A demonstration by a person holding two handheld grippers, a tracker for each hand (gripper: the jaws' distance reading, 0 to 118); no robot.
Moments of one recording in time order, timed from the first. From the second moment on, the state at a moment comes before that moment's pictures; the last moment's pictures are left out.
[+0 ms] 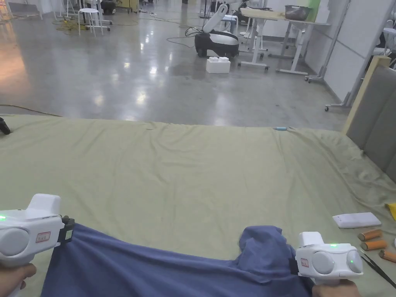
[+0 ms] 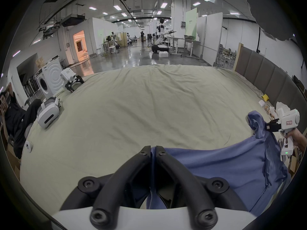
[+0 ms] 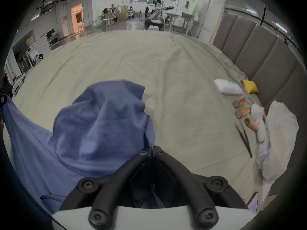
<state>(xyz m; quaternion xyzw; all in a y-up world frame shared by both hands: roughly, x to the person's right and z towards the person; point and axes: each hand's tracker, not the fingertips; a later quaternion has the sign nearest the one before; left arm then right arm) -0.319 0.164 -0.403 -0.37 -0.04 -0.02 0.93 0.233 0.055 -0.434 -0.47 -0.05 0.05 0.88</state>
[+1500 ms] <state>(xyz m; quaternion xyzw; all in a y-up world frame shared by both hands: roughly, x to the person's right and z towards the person) -0.392 0.554 -0.428 -0.10 0.05 -0.02 0.99 0.180 0.565 -0.476 -0.07 -0.05 0.08 0.99</state>
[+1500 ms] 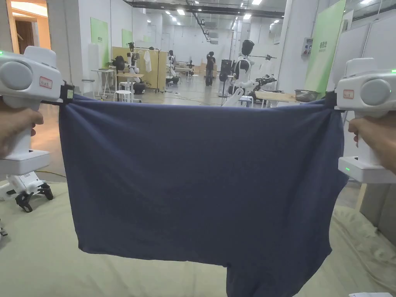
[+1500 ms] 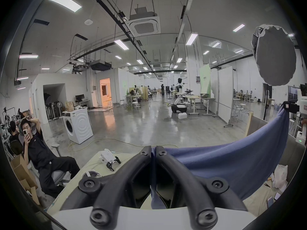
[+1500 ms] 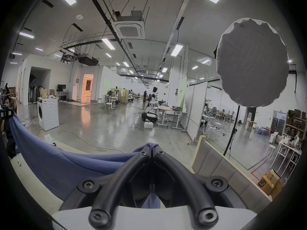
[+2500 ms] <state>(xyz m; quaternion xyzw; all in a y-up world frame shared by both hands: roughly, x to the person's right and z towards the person) -0.392 0.381 -0.203 -0.14 0.03 0.02 0.99 0.191 0.399 -0.194 -0.13 -0.02 0.13 0.98</state>
